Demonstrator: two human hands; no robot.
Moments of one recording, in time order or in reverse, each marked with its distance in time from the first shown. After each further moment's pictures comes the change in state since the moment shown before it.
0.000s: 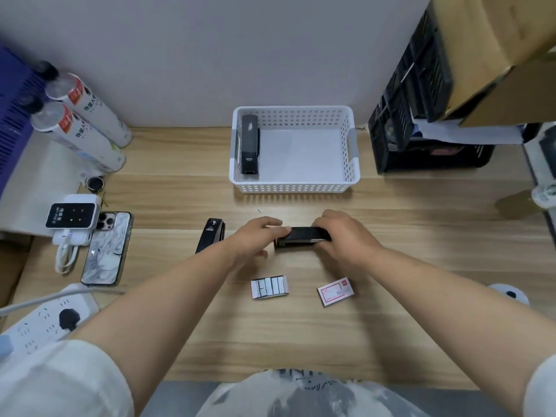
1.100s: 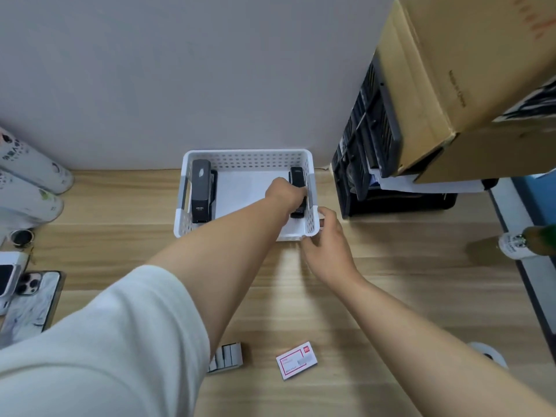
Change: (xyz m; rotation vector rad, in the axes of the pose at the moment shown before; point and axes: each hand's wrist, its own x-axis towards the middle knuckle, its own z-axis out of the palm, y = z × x) left_hand 0.139 0.188 0.085 0.025 0.260 0.093; right_hand 0.044 0.051 -0.036 0.593 0.375 0.397
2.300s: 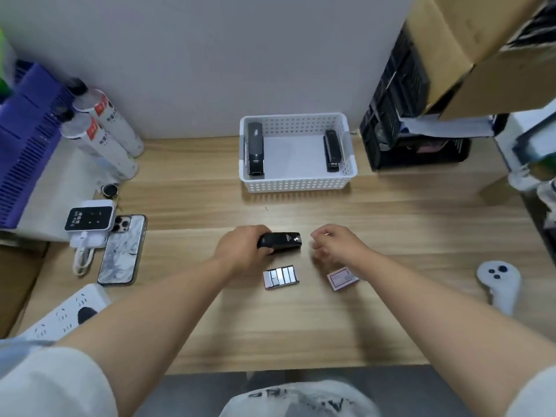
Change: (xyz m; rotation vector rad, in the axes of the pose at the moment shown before) left_hand -0.168 -0.215 -0.155 0.799 -0.041 0.428; right_hand -0.125 -0.014 0.066 0.248 -0.293 0.334
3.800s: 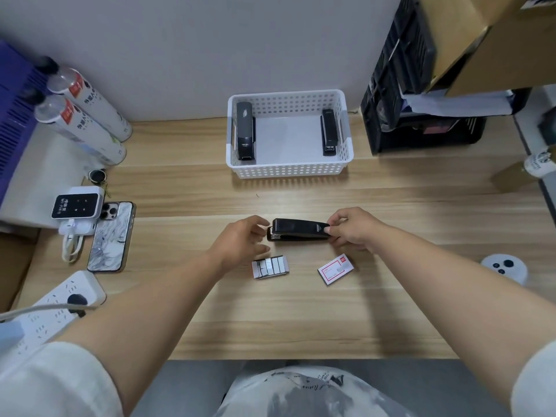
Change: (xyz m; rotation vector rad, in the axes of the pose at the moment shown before) left_hand 0.010 0.005 0.030 -0.381 -0.065 -0.107; right_hand 0.035 0.013 -0.053 -0.228 -0.023 0.141
